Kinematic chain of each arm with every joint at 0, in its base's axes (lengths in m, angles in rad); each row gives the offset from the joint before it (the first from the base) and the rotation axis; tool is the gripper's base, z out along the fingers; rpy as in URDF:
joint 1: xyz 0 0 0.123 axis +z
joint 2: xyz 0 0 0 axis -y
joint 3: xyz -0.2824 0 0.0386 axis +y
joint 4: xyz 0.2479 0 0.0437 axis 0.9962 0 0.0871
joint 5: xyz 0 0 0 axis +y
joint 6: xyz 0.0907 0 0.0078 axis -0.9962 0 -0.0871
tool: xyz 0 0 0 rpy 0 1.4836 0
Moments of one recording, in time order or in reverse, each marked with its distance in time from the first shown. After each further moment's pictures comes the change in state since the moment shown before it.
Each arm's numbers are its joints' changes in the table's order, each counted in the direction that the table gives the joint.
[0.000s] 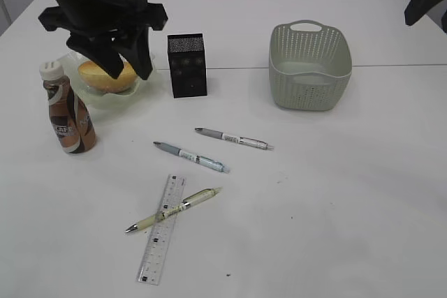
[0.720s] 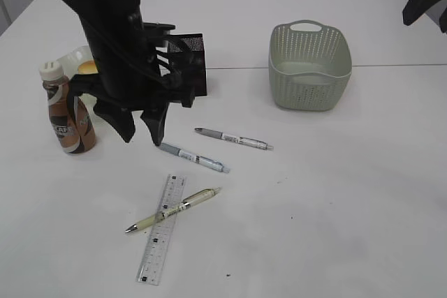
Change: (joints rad) left arm -0.125 -0.093 0.144 0.140 -0.025 0.239; right arm 0.000 0.000 0.000 0.013 0.000 0.000
